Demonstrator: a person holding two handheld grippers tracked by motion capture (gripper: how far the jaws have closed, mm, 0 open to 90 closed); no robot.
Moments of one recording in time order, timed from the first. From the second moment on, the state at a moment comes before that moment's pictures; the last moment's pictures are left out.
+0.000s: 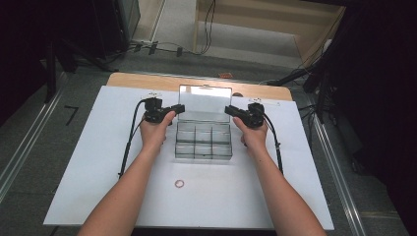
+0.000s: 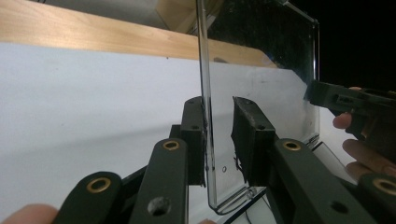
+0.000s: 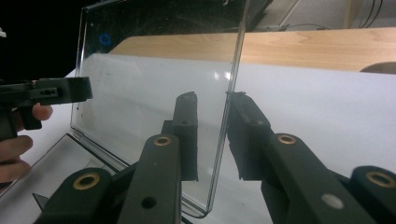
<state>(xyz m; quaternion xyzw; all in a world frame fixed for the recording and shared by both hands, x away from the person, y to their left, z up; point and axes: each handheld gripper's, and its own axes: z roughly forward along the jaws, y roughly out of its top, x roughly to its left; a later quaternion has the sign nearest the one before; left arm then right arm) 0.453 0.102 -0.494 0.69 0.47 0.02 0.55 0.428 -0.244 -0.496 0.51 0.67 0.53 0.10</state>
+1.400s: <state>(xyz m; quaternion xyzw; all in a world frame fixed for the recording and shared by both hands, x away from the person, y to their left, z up) 0.454 0.096 -0.508 0.72 0.48 0.00 0.50 0.435 -0.239 -0.520 0.55 0.66 0.51 0.03</state>
